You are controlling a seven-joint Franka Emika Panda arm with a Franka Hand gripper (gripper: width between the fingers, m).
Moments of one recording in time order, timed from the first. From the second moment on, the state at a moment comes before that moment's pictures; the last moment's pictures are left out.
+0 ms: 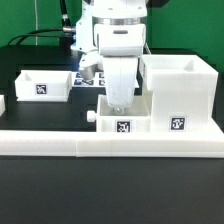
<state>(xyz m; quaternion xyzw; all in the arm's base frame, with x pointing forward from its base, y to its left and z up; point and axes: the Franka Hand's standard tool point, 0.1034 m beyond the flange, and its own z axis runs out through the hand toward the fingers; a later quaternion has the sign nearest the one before) 0.537 0.015 0.014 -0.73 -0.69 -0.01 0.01</state>
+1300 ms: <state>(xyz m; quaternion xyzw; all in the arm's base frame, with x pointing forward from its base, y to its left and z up) 0.540 0.022 0.014 -0.74 -0.67 -0.02 0.00</state>
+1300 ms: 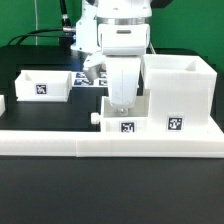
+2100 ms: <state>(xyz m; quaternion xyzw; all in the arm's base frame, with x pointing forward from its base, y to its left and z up) 0.550 0.013 0.056 -0.73 -0.68 0.01 0.00</state>
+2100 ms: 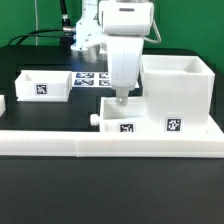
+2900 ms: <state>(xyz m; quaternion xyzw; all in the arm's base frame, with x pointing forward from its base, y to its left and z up) 0.545 -0.056 0.054 -0.66 -0.75 0.00 0.04</state>
